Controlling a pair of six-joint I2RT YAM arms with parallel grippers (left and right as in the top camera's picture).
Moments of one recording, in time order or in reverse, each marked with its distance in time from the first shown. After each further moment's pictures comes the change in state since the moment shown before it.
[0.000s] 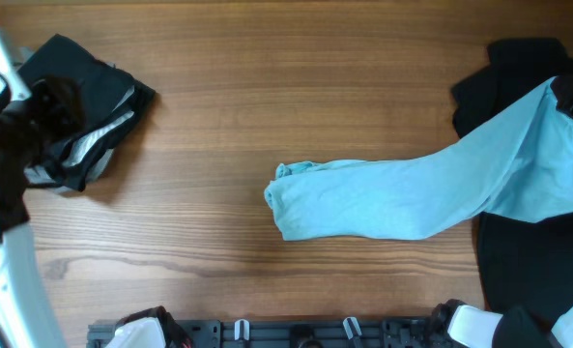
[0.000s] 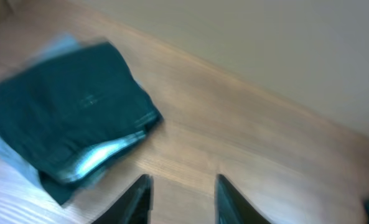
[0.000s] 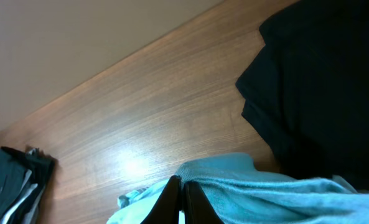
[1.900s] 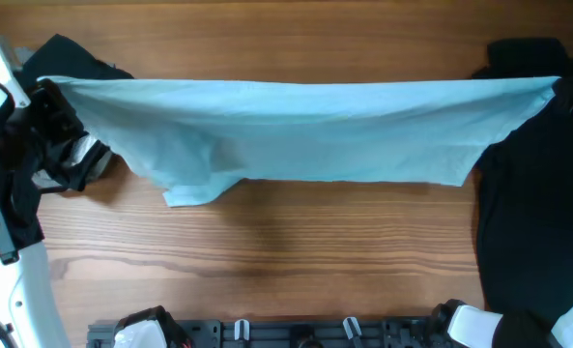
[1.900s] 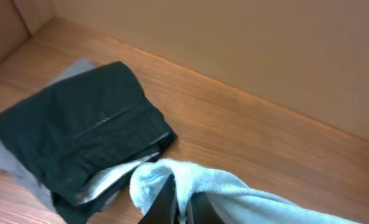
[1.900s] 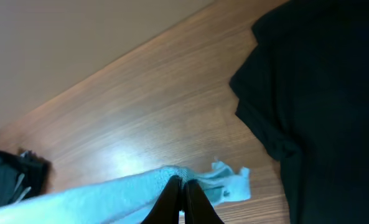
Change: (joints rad) left arm 0.025 -0.097 -0.175 0.212 -0.081 0.045; right arm 0.000 0.000 0.002 -0.004 0.047 0.007
